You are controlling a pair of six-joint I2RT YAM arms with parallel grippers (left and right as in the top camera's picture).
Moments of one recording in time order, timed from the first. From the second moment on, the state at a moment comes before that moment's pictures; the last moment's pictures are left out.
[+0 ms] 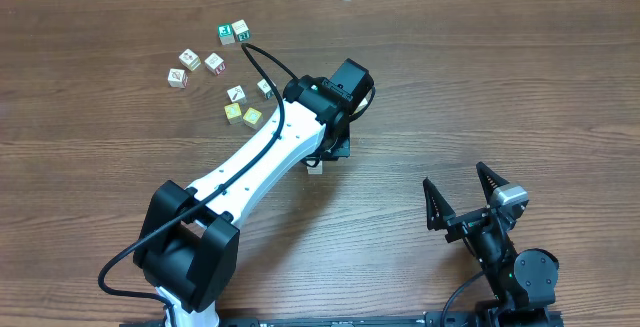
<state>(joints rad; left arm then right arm) -0.64 1.90 1.58 -1.11 -0.14 -0.65 0.10 0.01 0.02 -0.01 -0.24 0.17</state>
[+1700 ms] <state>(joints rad) -0.64 1.90 1.58 -1.12 -0.14 -0.65 0.10 0.01 0.02 -0.01 -0.24 0.17</state>
